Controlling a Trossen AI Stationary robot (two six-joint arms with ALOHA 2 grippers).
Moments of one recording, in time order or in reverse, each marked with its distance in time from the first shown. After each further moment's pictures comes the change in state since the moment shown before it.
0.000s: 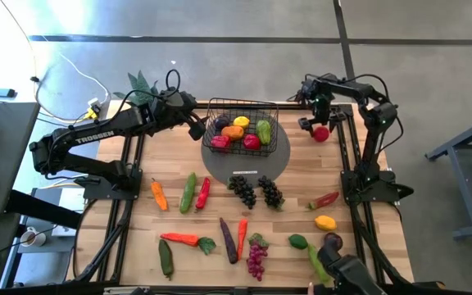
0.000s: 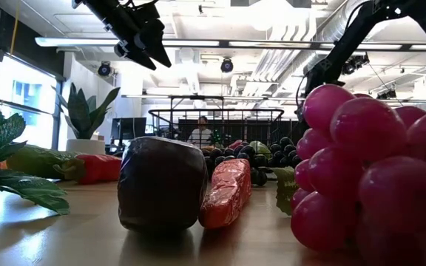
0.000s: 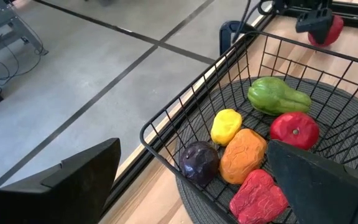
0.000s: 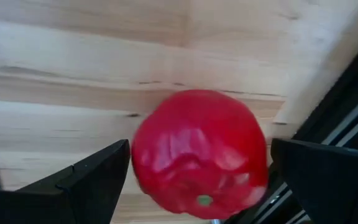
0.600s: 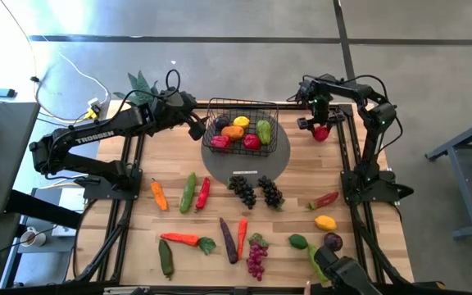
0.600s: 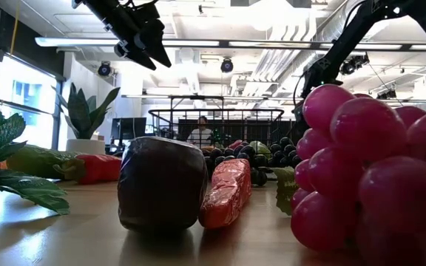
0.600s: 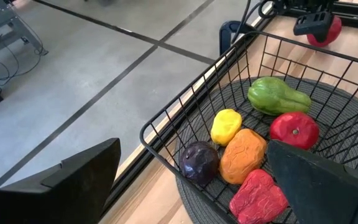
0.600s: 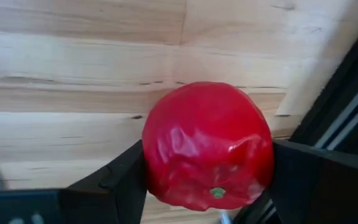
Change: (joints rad) left arm 0.000 0.000 0.000 0.000 0.000 0.000; right arm 0.032 -0.001 0.003 0.002 0.008 0.090
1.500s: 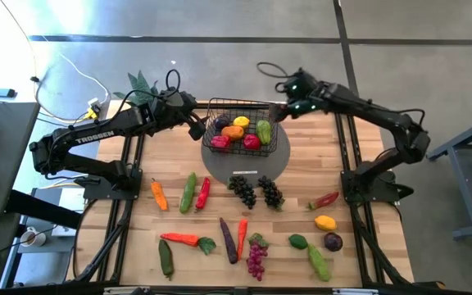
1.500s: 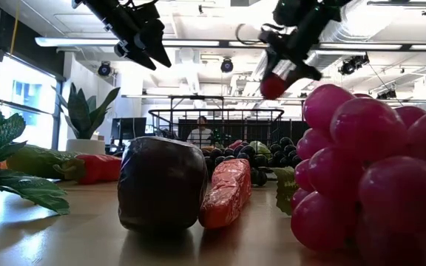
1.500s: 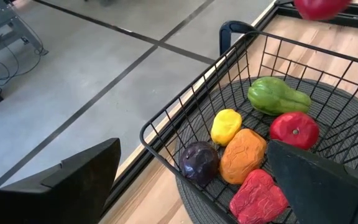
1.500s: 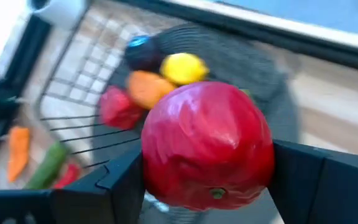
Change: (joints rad) left arm 0.000 0.000 0.000 0.000 0.000 0.000; right arm 0.440 -0.478 0.041 0.505 -0.089 0.195
